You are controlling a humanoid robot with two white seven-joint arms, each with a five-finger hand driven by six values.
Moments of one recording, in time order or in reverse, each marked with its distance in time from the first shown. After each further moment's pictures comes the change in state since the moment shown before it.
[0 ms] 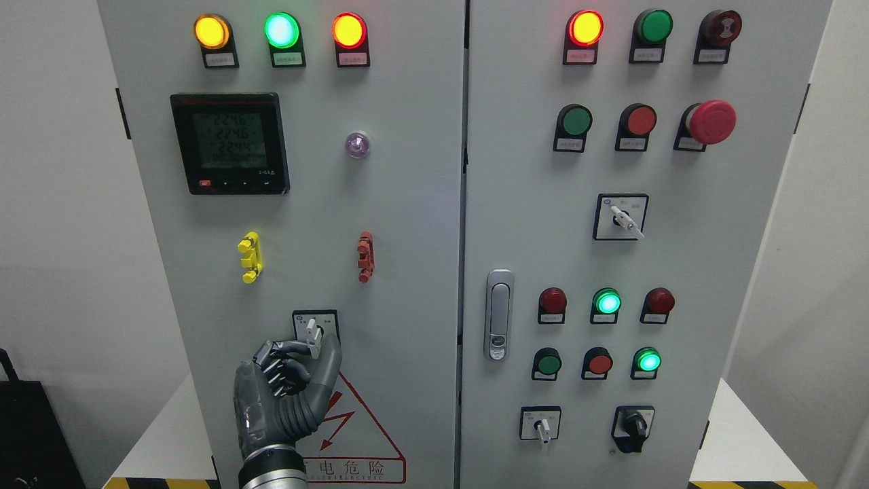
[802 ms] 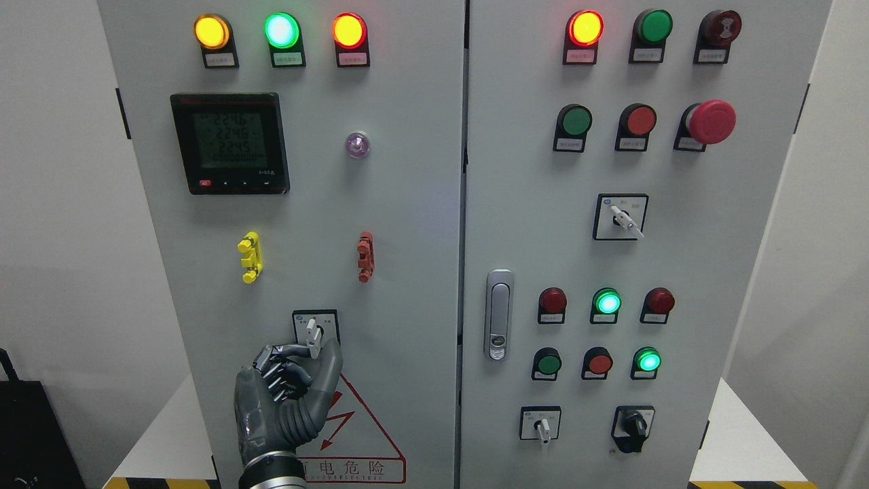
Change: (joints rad) left arm 0.013 0.002 -0.003 0.001 0.003 -0.031 0.000; right arm 0.000 0.000 0.000 0.000 0.000 0.000 0.000
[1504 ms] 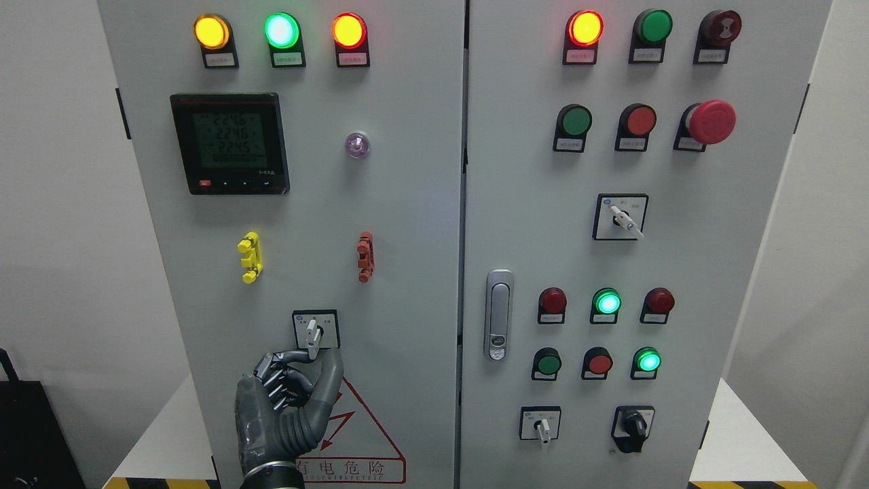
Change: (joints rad) left arm 0.033 0.004 -0.001 0.000 0.003 -0.041 -0.005; right arm 0.000 0.000 0.000 0.000 0.000 0.000 0.000
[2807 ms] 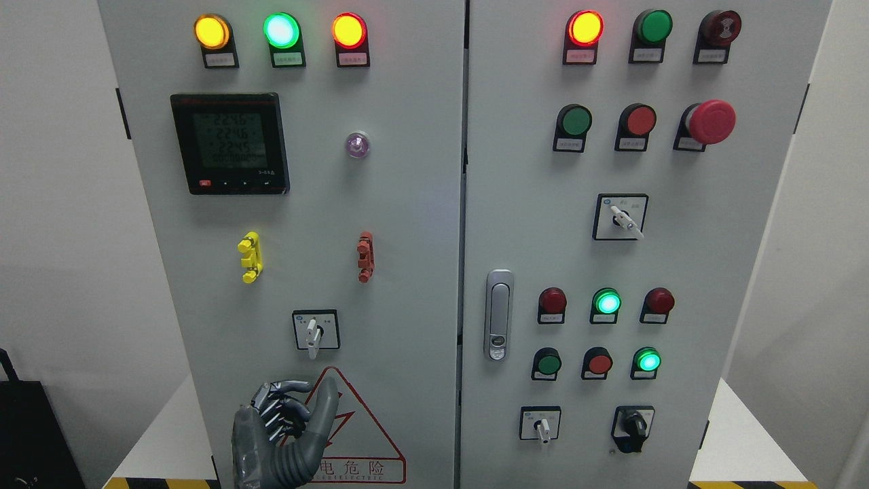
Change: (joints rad) left arm 0.086 0.015 0.004 0.001 0.006 -0.062 -0.016; right arm 0.000 0.000 0.000 0.000 0.000 0.000 0.000
